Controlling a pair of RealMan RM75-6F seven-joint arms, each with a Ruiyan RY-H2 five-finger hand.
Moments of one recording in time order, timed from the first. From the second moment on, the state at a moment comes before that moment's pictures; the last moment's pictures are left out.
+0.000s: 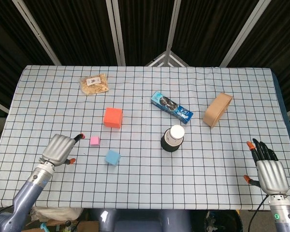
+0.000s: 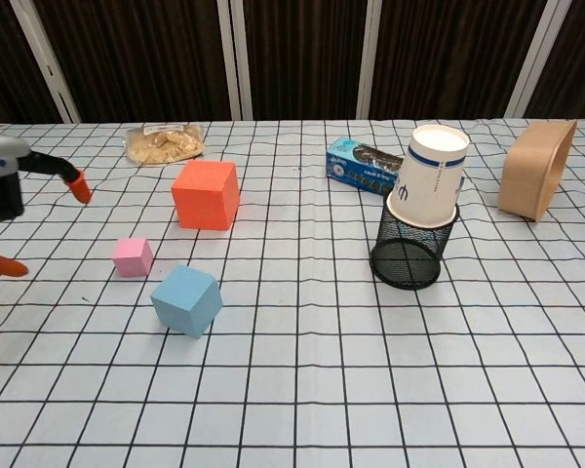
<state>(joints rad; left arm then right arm) -0.49 -1.24 -0.14 -1.88 1.15 1.02 0.66 0.10 -1.15 0.05 -1.64 -1.46 1.40 -0.20</state>
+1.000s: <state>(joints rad) -0.72 -1.53 -0.10 -1.84 0.92 1.06 0.87 0.10 -1.13 0.05 -1.64 -1.45 1.39 -0.15</state>
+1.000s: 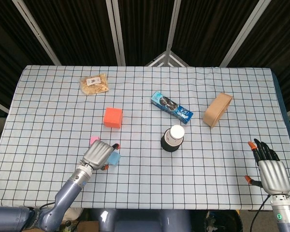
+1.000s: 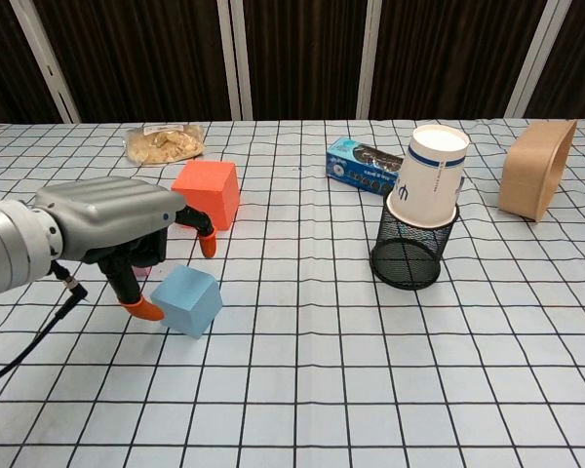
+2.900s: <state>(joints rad) -0.77 -1.59 -0.03 -1.76 0.90 1.11 0.85 0.11 -1.13 0.04 -1.64 -1.45 1.38 -0.14</state>
